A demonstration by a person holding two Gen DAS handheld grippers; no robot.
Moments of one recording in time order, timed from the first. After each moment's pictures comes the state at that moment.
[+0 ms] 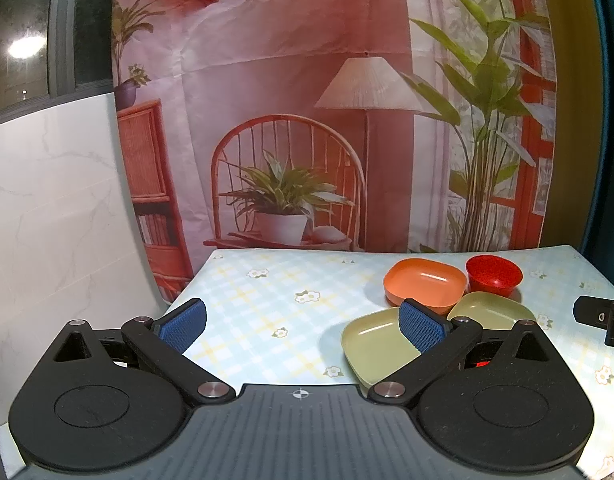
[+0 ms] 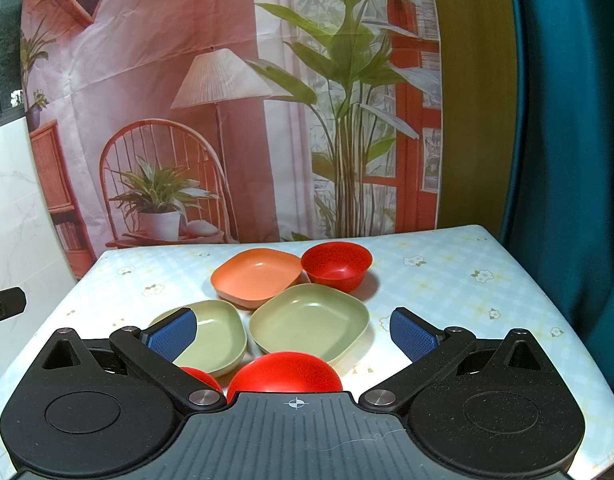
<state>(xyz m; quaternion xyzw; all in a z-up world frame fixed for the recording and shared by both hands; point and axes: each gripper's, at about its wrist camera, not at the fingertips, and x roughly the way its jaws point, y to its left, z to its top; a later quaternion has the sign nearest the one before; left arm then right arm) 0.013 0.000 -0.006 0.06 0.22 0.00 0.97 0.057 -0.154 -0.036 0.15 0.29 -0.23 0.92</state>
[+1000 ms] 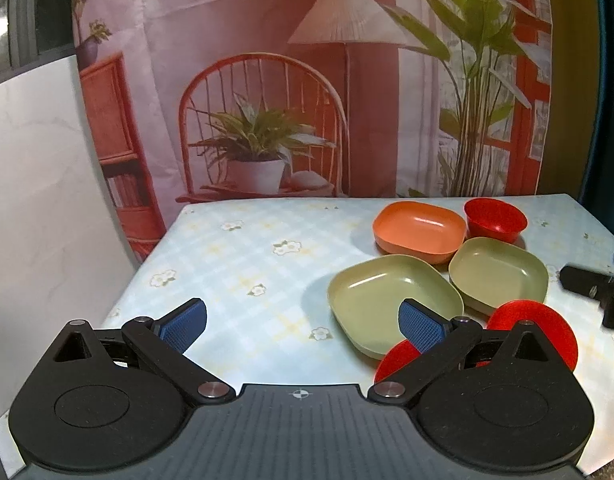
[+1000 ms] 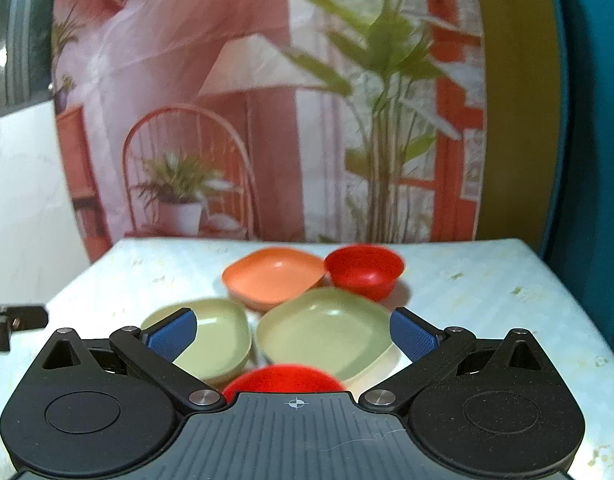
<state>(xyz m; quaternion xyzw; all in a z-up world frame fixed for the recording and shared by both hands) 0.063 -0.005 -0.059 0.08 0.28 -0.03 0.96 0.088 -0.176 -0.089 0.13 0.28 -0.16 0.94</state>
